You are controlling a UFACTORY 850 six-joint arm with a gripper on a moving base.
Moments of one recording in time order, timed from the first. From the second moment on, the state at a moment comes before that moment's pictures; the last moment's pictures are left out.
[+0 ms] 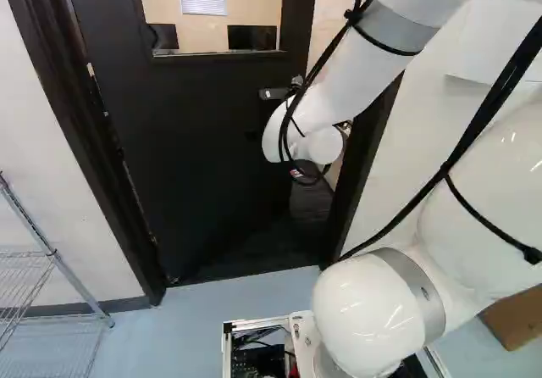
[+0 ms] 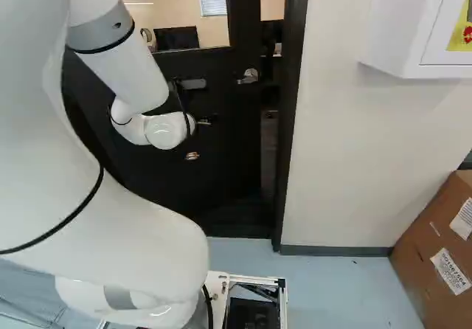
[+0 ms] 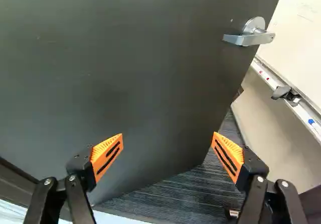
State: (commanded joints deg) arm 9.8 9.1 -22.2 -0.4 39.1 0.0
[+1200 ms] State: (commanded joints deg) arm 9.8 9.1 -22.2 -0.4 39.1 0.0
